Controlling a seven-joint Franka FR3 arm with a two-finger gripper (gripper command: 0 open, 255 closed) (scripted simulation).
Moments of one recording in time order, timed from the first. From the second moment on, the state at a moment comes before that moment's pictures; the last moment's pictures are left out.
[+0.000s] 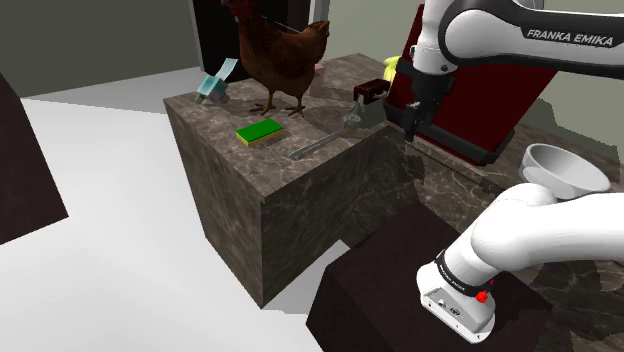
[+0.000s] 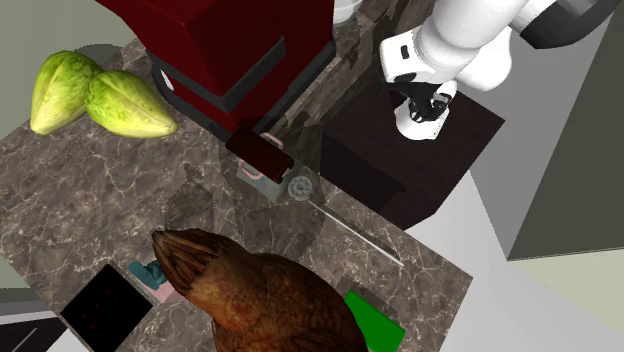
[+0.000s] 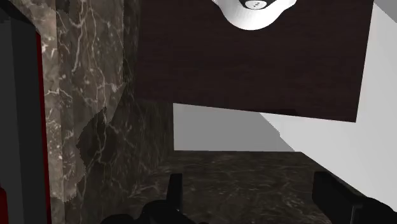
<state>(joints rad) 0.02 -0.76 0.04 -2.44 -0.12 1.54 -0.04</state>
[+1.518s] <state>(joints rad) -0.23 0.09 0.14 -1.63 -0.06 1.53 1.10</state>
